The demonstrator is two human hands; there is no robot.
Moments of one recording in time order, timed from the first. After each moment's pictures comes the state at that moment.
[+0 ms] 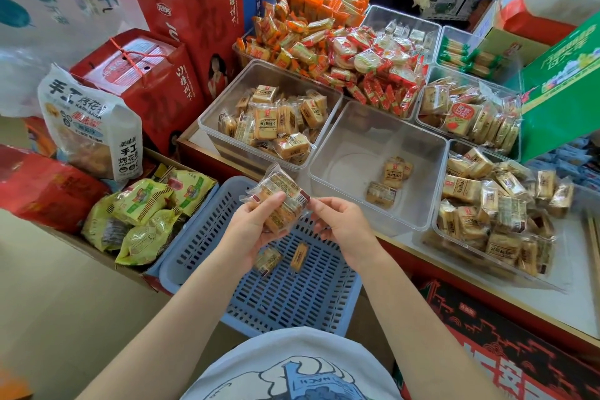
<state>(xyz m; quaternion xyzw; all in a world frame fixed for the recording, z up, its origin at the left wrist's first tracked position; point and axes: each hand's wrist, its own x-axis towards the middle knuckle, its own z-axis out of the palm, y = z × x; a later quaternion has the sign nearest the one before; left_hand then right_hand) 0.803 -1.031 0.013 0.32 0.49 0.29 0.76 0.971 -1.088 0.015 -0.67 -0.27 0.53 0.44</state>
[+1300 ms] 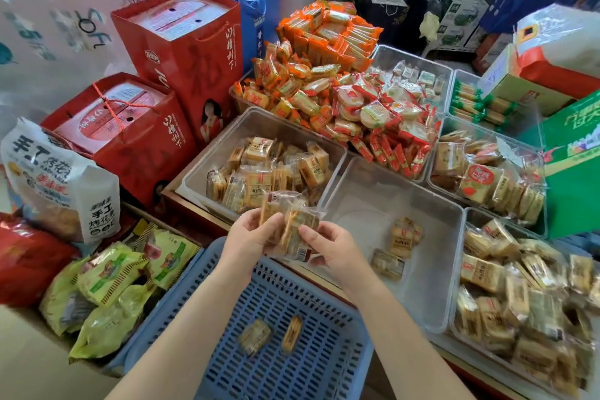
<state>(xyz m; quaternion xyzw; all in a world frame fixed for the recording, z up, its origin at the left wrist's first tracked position) 0.861 -0.896 -0.008 0.40 0.54 0.32 0.67 1.024 -0.961 0.001 -0.64 -0.30 0.56 0.43</state>
